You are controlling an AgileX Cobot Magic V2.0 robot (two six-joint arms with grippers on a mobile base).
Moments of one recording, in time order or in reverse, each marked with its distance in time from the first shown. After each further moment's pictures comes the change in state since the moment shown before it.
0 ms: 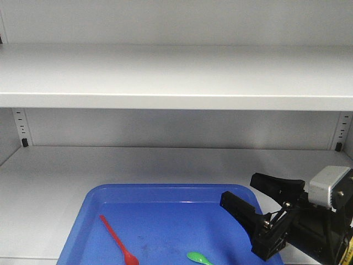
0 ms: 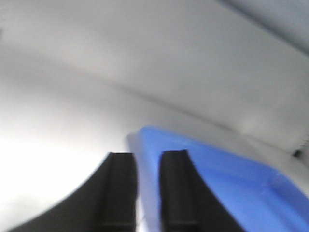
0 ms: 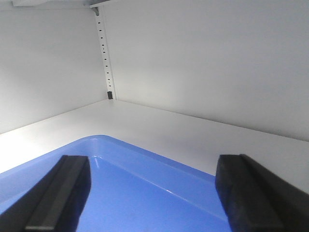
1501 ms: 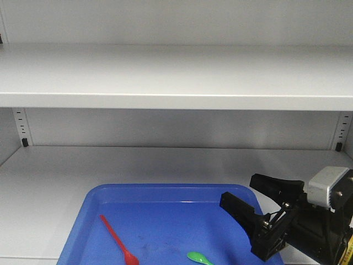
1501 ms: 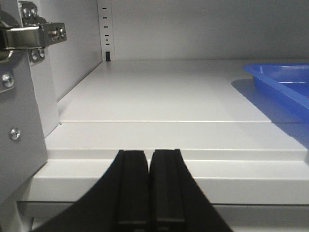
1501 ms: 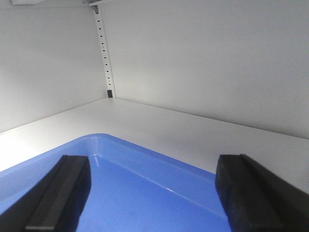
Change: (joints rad) left arm 0.205 -0.574 0.279 -0.220 0.246 0.727; right arm 0.000 0.005 0.000 0.001 0.000 0.000
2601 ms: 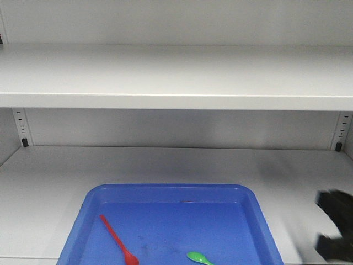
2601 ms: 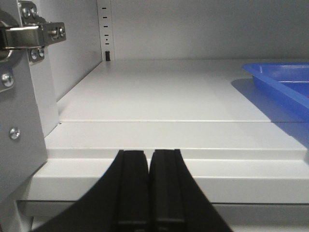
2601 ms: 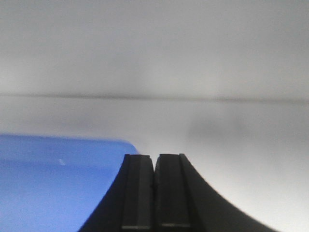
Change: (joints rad) left arm 0.000 0.000 0.000 0.000 0.004 0.000; right arm -0.001 -0.475 0.126 0.458 0.686 -0.310
